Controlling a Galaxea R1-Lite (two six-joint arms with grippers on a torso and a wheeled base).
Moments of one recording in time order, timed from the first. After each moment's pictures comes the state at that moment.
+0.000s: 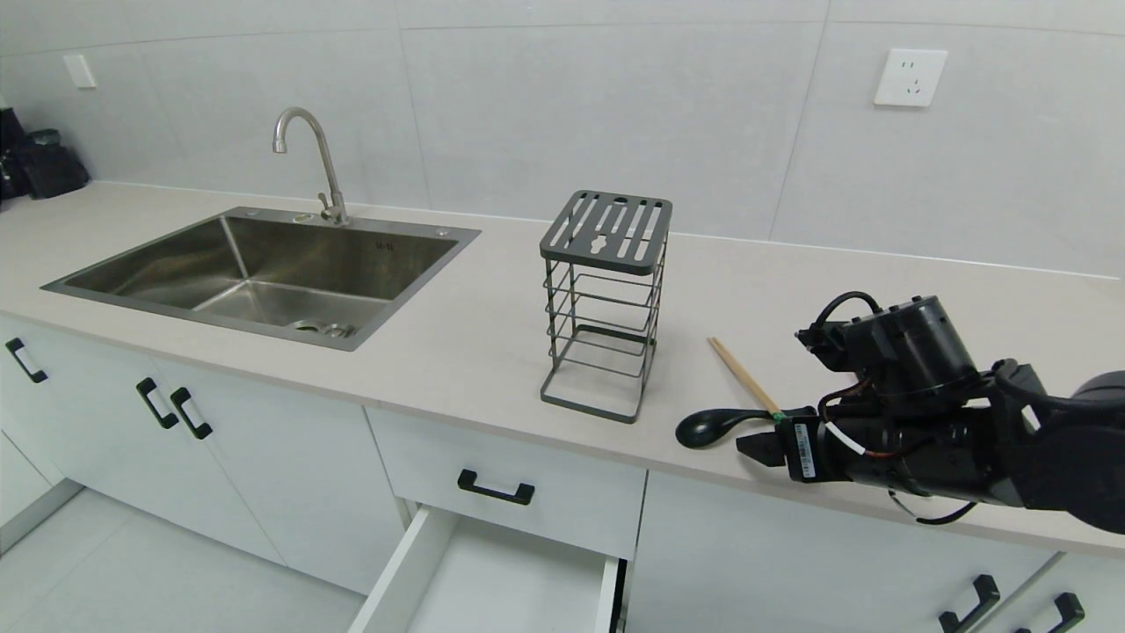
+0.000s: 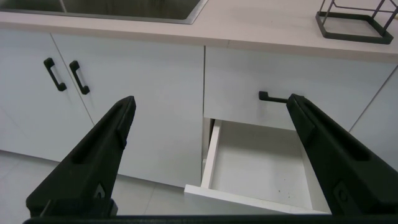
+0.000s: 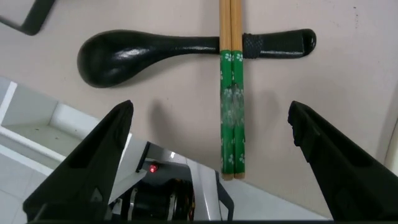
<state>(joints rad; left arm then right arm) 0.00 0.00 0.00 0.00 -0.07 0.00 0.49 1.73 -0.78 -0.09 -0.19 0.32</state>
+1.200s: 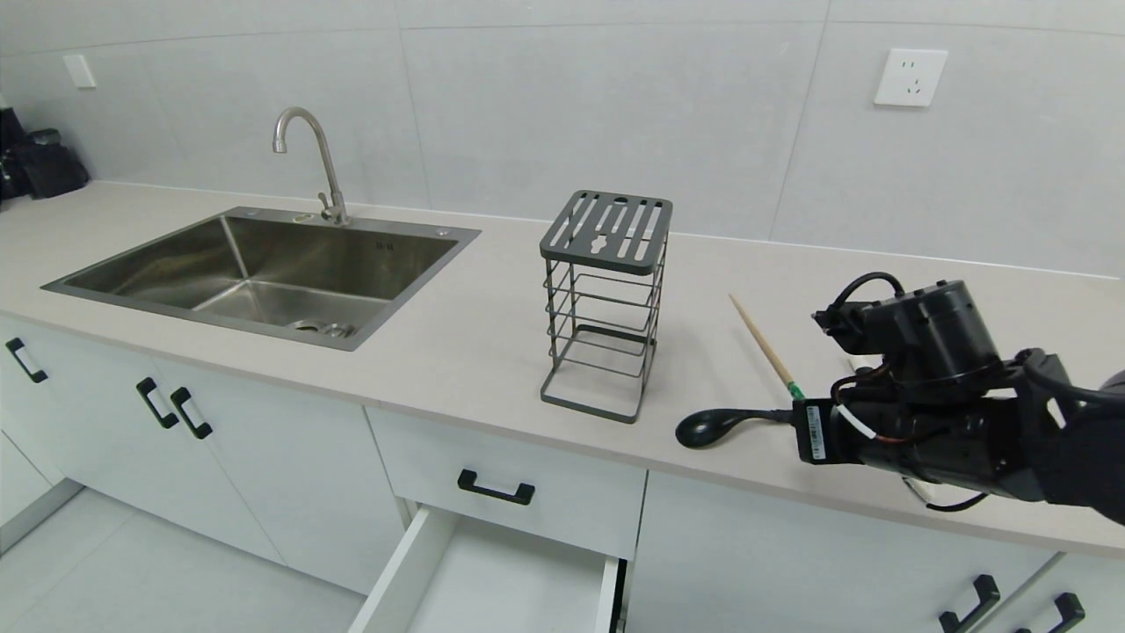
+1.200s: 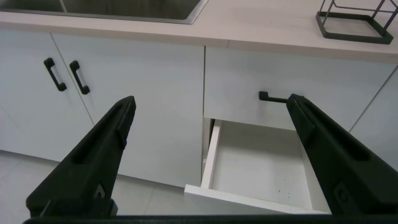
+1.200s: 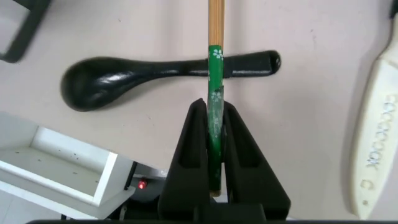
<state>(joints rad) 0.00 0.00 0.00 0.00 -0.07 0.00 0.49 1.68 -0.78 -0.11 -0.27 0.31</state>
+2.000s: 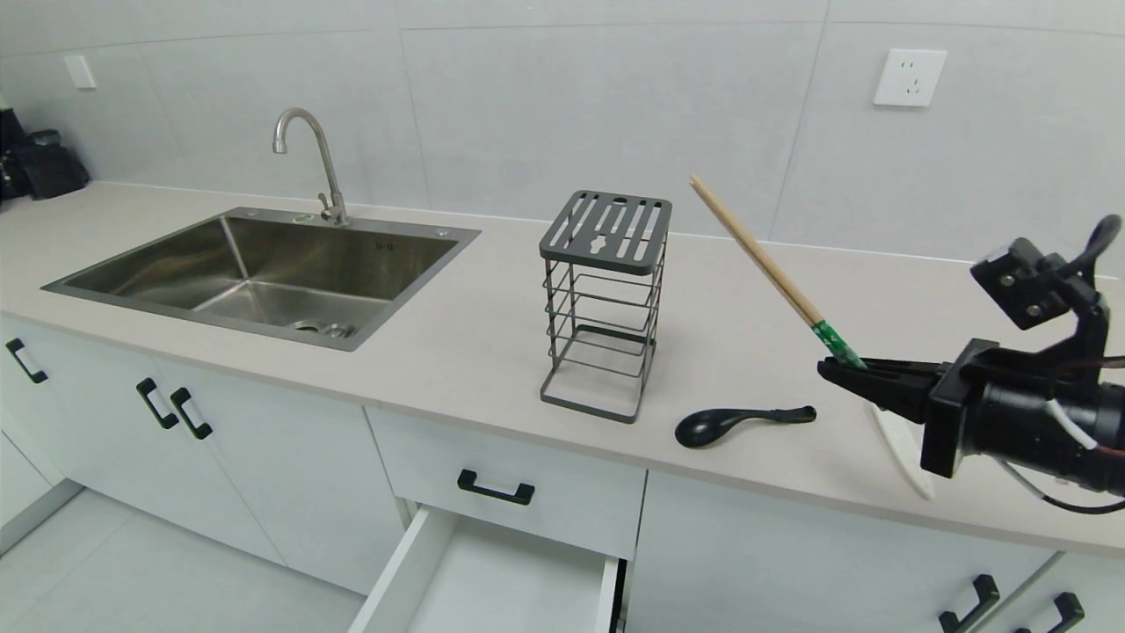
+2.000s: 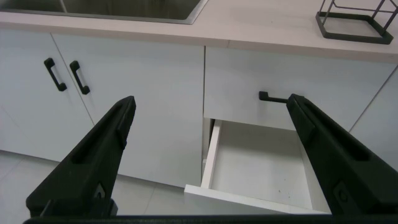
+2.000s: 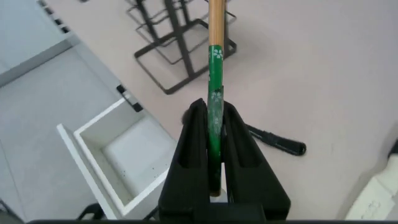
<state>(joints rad) 0.00 0.00 0.00 0.00 -0.07 0.00 0.33 1.36 -0.55 -0.50 0.35 -0.05</state>
